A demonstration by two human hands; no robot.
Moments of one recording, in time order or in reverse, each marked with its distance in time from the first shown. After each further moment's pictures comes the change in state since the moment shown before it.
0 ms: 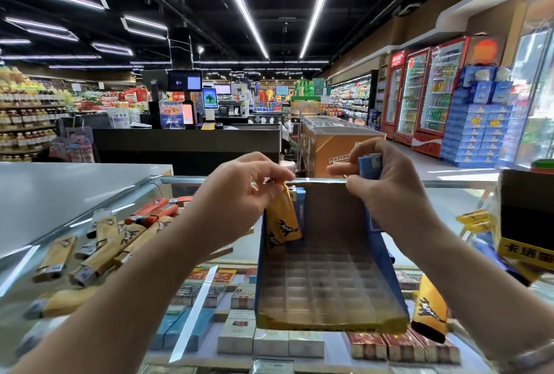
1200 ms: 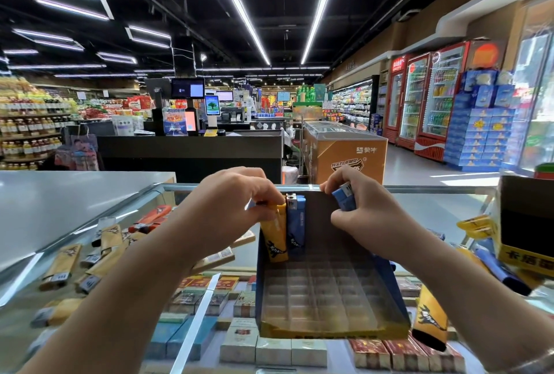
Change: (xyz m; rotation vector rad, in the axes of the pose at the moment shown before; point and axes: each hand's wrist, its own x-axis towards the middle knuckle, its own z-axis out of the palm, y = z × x) left_hand -0.001 -0.002 -0.017 0.365 -0.121 0.120; right_hand -0.006 0.004 0.001 -0.372 -0.300 -0.032
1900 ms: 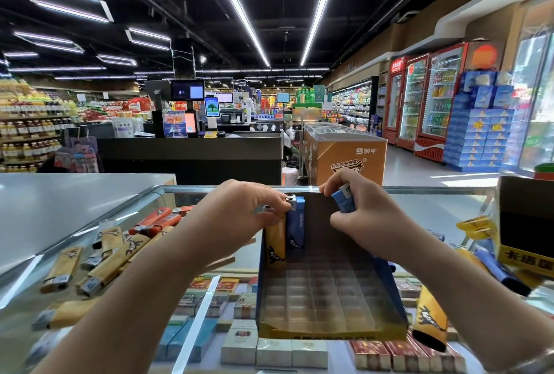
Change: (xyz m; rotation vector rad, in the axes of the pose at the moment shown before) left_hand 0.001 0.000 0.013 -0.147 -0.066 -0.131; right_hand 0.000 -0.001 0.001 -0.009 -0.010 0.011
